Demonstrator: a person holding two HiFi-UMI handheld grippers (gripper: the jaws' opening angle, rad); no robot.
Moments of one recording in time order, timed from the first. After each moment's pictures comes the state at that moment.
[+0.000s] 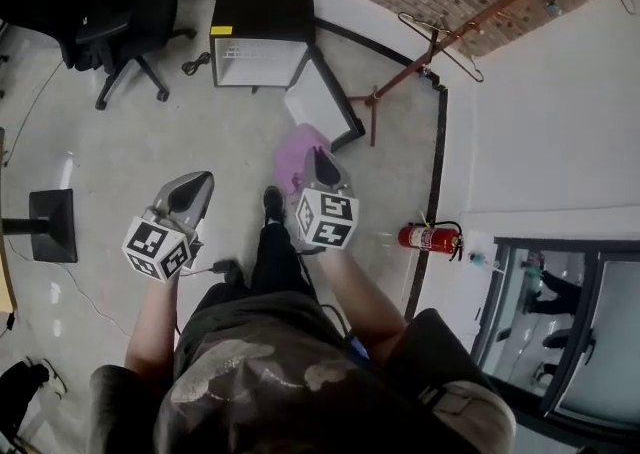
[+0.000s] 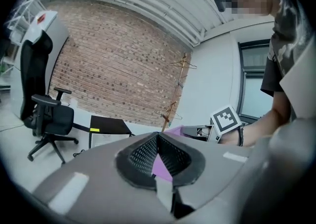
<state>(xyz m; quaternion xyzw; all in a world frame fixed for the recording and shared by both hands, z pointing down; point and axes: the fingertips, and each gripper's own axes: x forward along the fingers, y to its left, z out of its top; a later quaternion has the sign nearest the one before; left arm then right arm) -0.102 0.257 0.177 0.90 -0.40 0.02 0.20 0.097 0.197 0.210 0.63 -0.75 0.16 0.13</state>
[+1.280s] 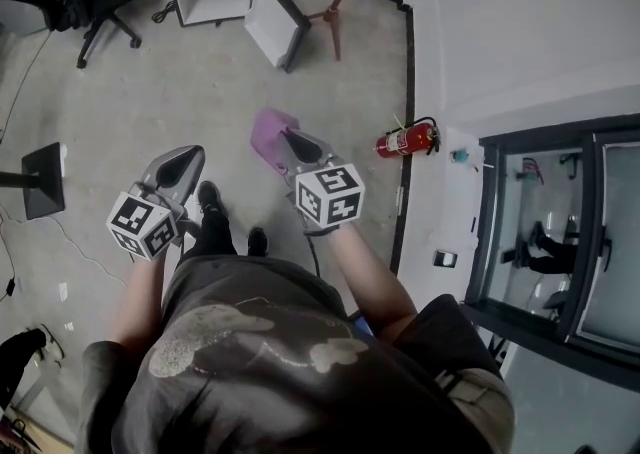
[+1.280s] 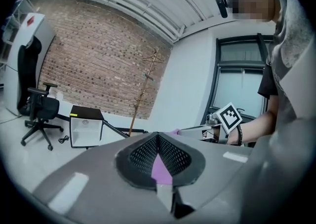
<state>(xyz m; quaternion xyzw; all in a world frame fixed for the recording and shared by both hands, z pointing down) 0.040 0.539 0.141 0.92 -0.34 0.04 0.19 0.183 0.516 0.183 0.49 -0.83 0.22 0.13</state>
